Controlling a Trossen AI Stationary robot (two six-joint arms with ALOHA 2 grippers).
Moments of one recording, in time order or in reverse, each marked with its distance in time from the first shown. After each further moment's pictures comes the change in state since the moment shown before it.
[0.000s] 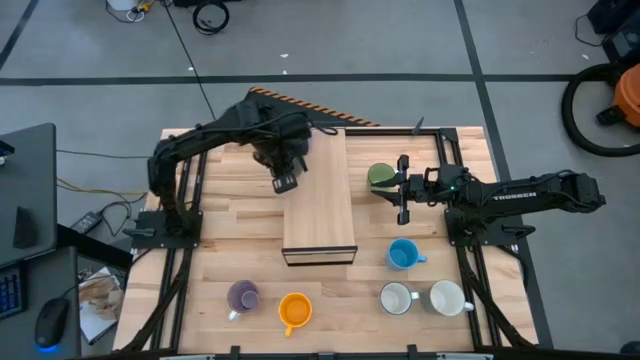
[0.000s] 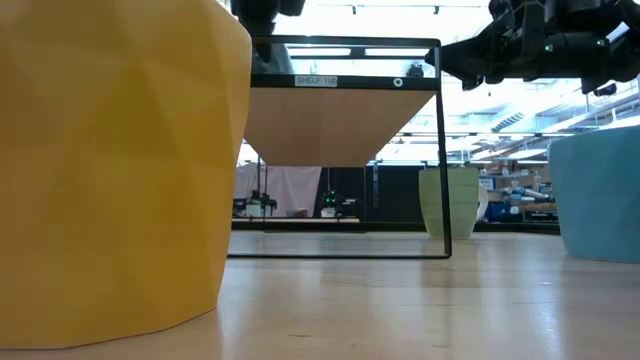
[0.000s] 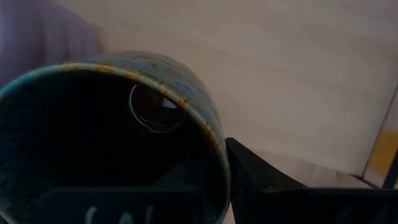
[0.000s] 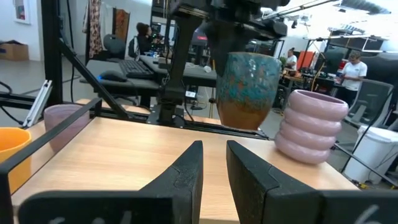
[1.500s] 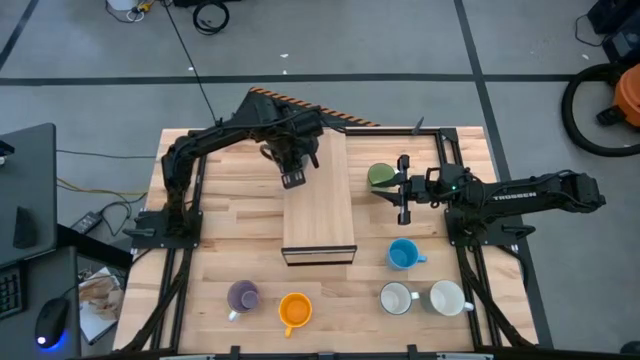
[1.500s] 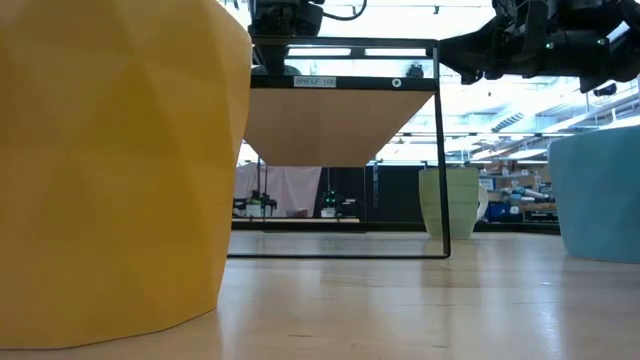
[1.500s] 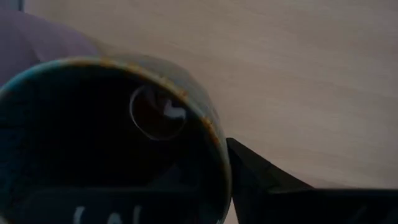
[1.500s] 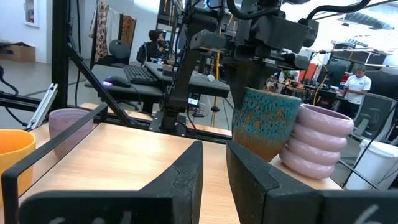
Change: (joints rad) left arm 0.037 0.106 0.040 0.016 -0.034 0.094; right arm 0.000 0.000 0.000 0.031 -0.028 -0.026
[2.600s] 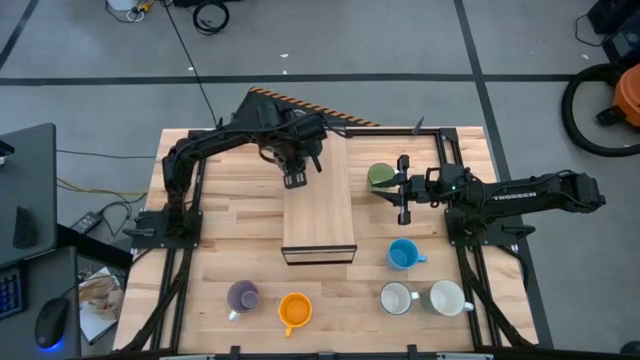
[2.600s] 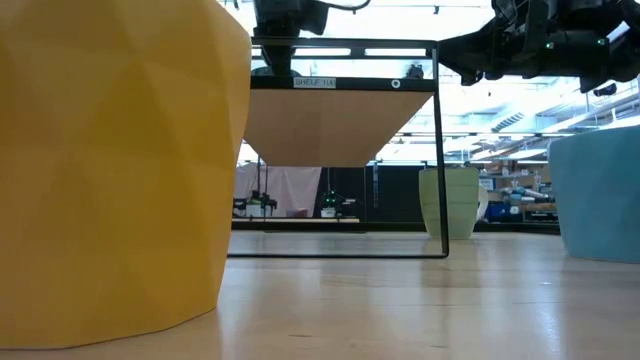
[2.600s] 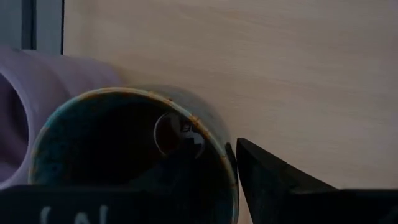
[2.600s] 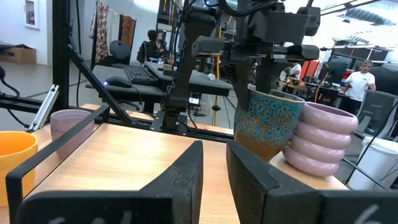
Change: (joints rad) left arm -0.036 0.001 -0.002 0.054 -0.109 0.080; right arm 0.000 0.000 0.000 -0.003 0.000 0.015
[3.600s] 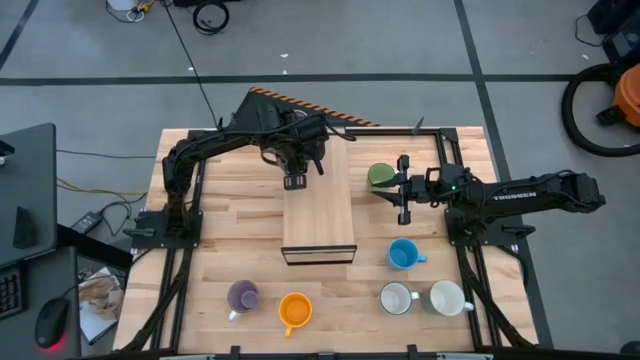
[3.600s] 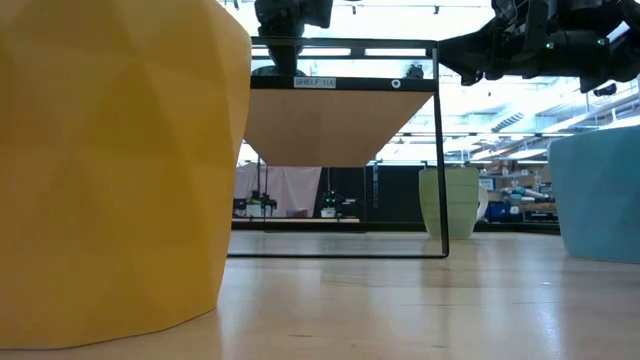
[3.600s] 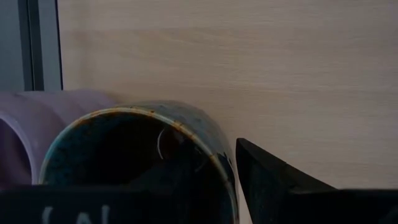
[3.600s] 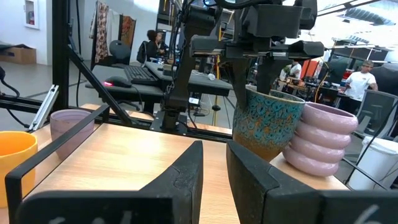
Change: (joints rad) left arm -0.017 0.000 0.000 0.042 0.010 0.107; right arm 0.000 0.000 0.000 0.000 0.000 0.000
